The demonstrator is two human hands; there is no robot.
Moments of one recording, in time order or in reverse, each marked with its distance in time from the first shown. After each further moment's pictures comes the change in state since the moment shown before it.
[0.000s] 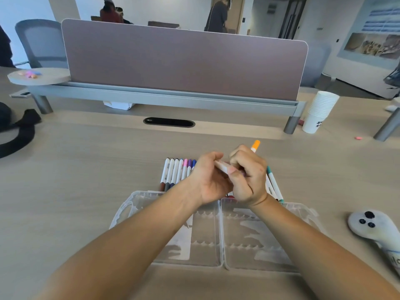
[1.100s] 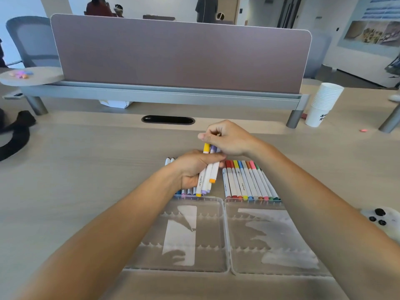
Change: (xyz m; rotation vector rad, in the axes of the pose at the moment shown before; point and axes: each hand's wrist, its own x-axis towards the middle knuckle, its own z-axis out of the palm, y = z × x) left_hand 0.011 0.037 -0.029 0.483 -0.005 0.176; right_hand 0.083 0.041 0.019 -0.140 -0.736 0.634
